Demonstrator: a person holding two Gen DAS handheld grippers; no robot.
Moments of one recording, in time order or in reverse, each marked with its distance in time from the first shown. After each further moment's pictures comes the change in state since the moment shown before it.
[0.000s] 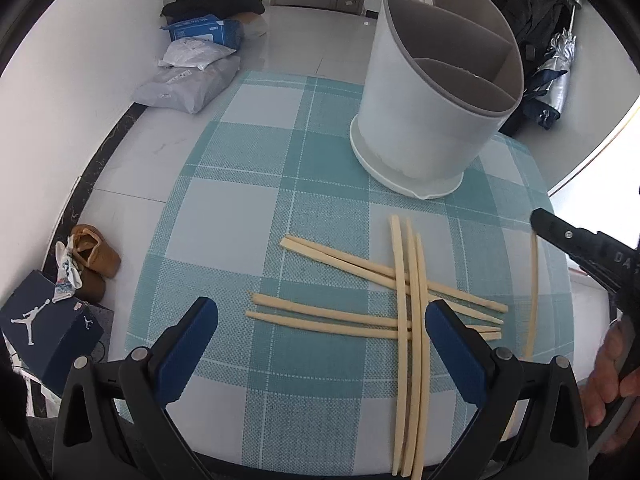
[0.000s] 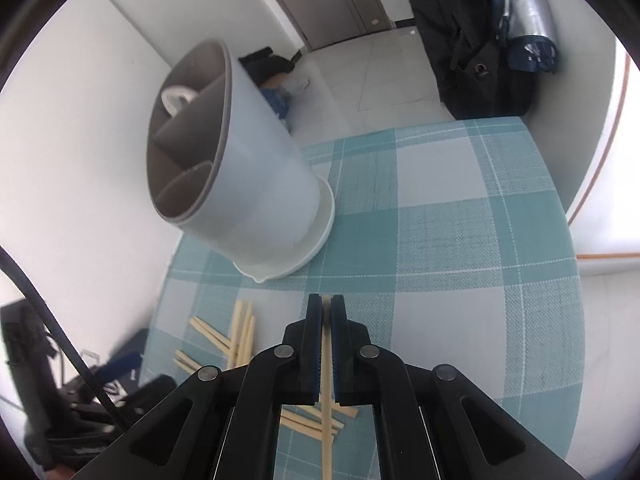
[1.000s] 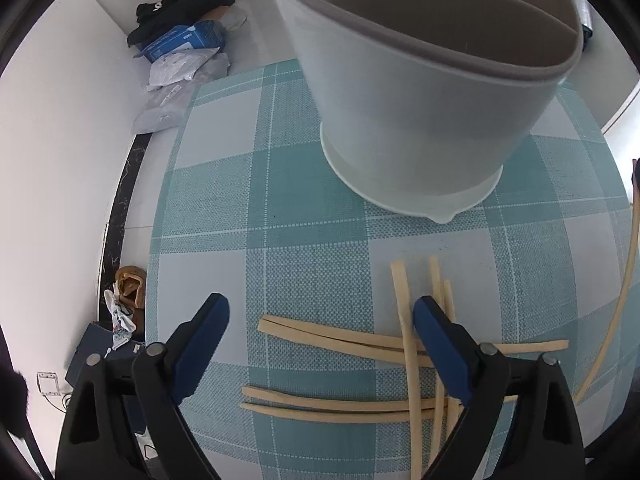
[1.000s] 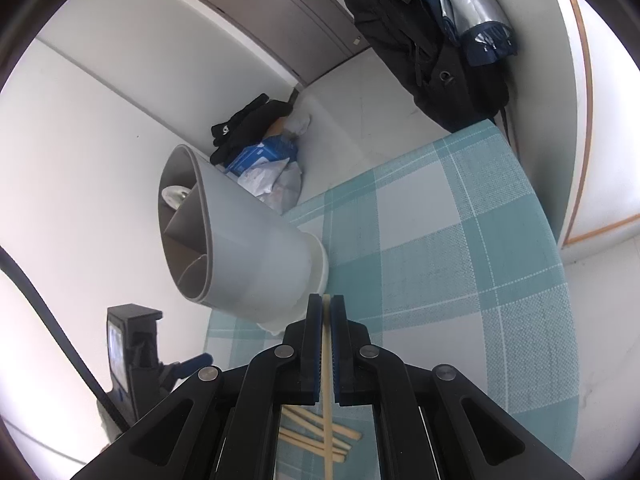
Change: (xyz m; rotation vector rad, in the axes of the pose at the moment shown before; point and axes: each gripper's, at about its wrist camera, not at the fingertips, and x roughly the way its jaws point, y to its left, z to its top) left arm 0.048 -0.031 0.032 0.228 0.151 0.206; right arm -0.020 -0.035 0.022 0.164 -0.090 0.129
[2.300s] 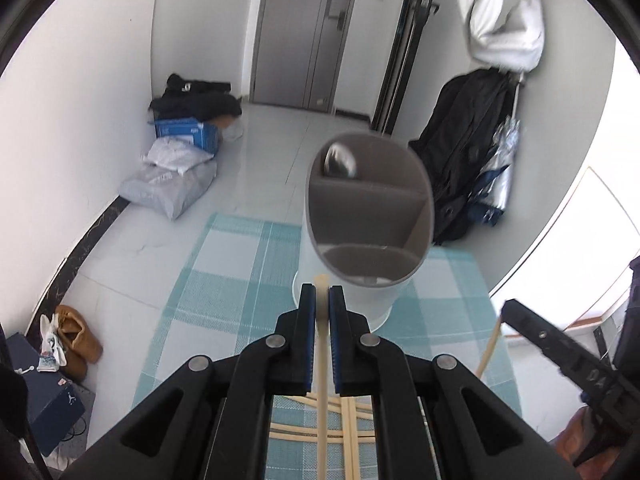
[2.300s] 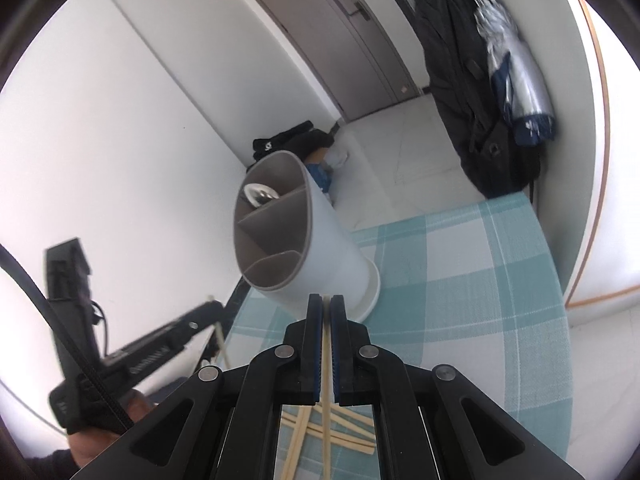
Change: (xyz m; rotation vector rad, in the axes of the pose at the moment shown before) left arm -0.116 0.037 -0.033 -0.227 -0.564 -0.289; right arm -0.041 0.065 -0.031 -0.258 -0.173 0.010
